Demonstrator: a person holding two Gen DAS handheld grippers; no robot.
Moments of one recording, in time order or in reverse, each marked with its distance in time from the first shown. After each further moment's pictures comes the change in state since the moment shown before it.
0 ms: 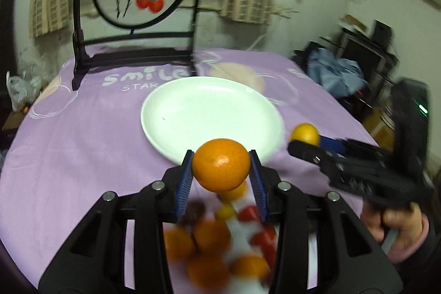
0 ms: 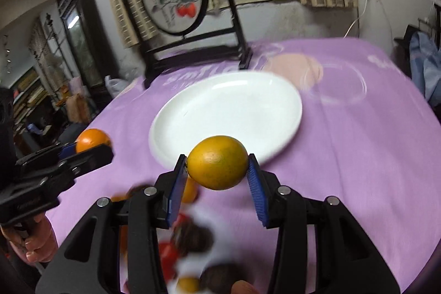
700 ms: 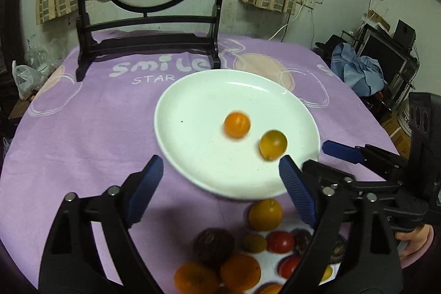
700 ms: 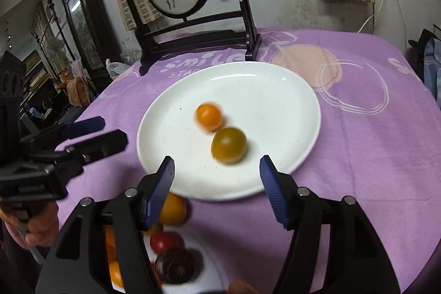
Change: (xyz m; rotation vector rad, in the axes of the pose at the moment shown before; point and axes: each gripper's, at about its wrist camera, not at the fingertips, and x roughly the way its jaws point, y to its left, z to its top) left arm 0.021 0.023 0.012 -0.028 0.059 0.056; right arm 0.010 -0.003 -0.005 -0.072 0.097 0.053
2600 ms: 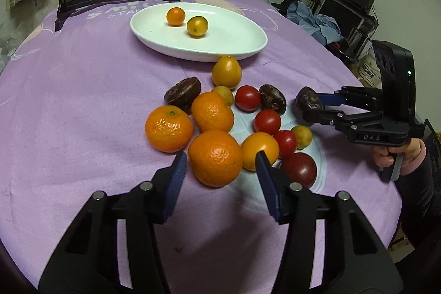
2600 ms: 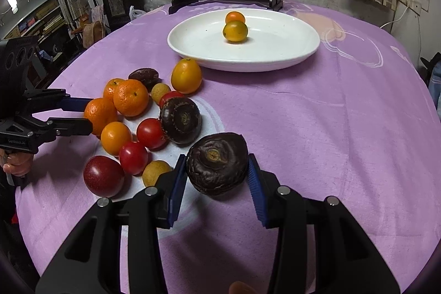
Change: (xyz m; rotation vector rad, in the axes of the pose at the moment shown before) left arm -0.044 0.003 -0.120 0.097 0.163 -0.215; right arm -0.035 0.010 -0.093 -0.196 0.148 0.002
